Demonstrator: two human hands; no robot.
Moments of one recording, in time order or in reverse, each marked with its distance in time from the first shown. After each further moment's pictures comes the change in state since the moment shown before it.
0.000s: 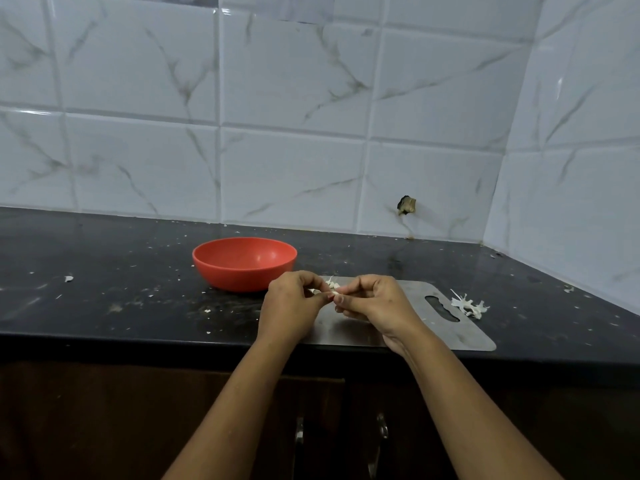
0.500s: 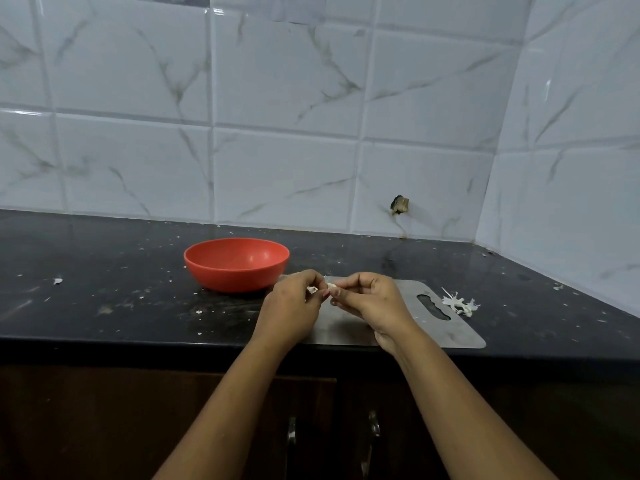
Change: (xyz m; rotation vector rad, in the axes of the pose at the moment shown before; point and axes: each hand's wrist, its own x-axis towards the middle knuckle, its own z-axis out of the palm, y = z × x) left_hand -0.001 0.004 0.005 0.121 -0.083 0.097; right_hand 0.001 0.002 -0.001 0.113 0.084 -0.005
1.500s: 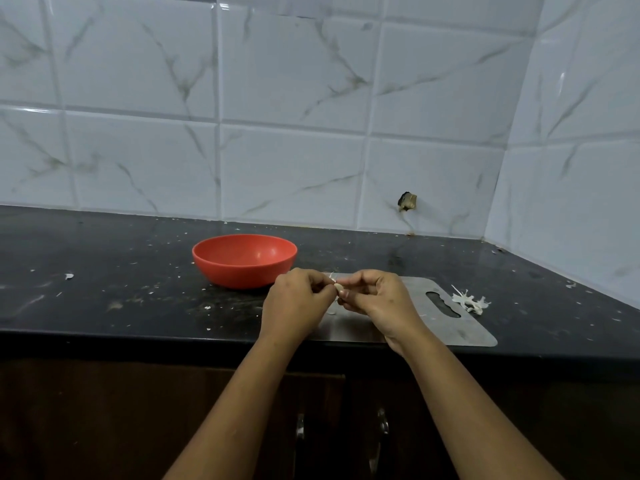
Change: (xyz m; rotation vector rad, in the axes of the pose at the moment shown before) left_hand -0.005 0.008 -0.006 0.005 0.075 -0.054; right_hand -0.004 0.003 0.001 -0.104 -0.056 -0.084
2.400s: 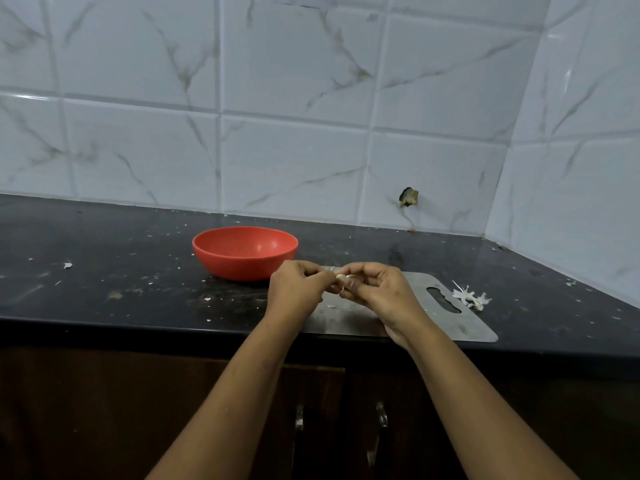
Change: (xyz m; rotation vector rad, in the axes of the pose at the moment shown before) left_hand 0.005 0.004 -0.001 -0.400 -0.038 -0.242; right_hand 0.001 -0.002 -0.001 0.045 -0.048 -0.010
